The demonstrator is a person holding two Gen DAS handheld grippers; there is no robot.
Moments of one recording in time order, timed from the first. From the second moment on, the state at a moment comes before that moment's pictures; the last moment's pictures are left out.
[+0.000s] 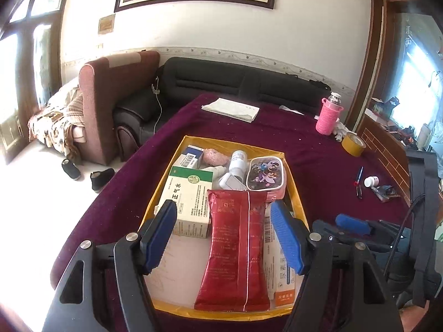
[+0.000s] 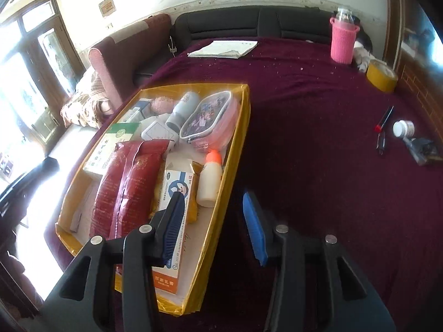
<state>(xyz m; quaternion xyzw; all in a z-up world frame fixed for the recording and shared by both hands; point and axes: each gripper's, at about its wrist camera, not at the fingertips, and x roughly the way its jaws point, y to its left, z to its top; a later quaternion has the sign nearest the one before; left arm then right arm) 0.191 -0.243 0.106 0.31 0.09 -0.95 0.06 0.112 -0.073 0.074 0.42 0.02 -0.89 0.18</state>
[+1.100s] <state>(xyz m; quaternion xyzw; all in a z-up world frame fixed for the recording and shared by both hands) 0.191 -0.178 0.120 0.29 0.06 -0.95 0.06 0.118 -0.025 0.073 0.37 0.10 -0.92 0.11</state>
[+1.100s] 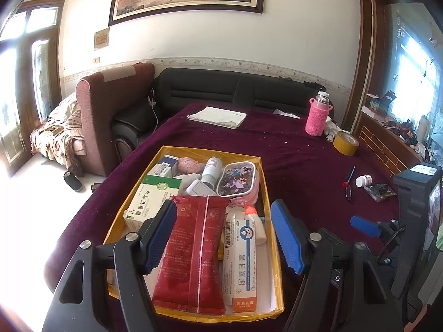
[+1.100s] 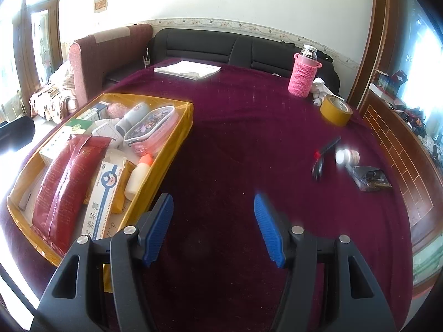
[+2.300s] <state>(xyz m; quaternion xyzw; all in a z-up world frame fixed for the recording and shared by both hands) 0.099 -0.089 0.100 0.40 0.06 -0.90 -0.13 -0.044 0.153 0.024 0.51 -0.04 -0.86 0.02</state>
